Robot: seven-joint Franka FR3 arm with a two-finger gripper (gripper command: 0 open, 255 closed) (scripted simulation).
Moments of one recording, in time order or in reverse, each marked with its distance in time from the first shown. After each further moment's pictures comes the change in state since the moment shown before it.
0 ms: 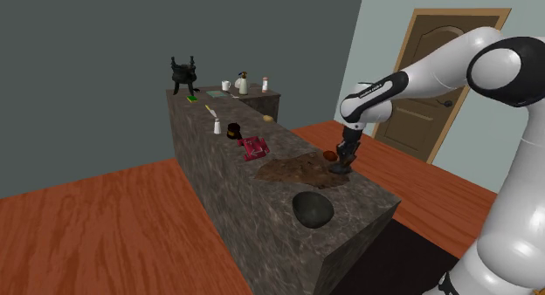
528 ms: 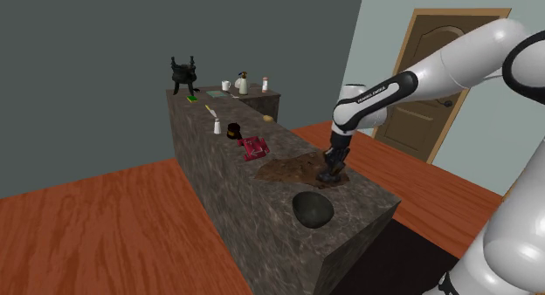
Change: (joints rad) arm 0.112 -0.130 0.073 -0.154 -0.037 0.038 0.204
